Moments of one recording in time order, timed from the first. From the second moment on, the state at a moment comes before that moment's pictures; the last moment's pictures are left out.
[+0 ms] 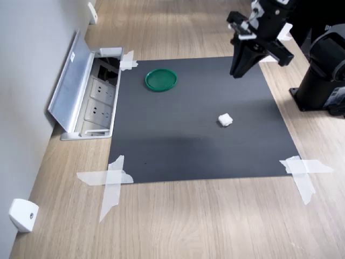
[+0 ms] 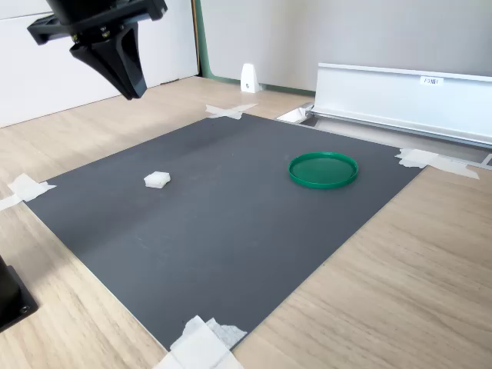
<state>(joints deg) 13.5 61.0 -44.1 -2.8 52.1 -17.2</state>
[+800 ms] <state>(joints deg) 13.5 68.8 -53.1 4.7 53.2 -12.0</state>
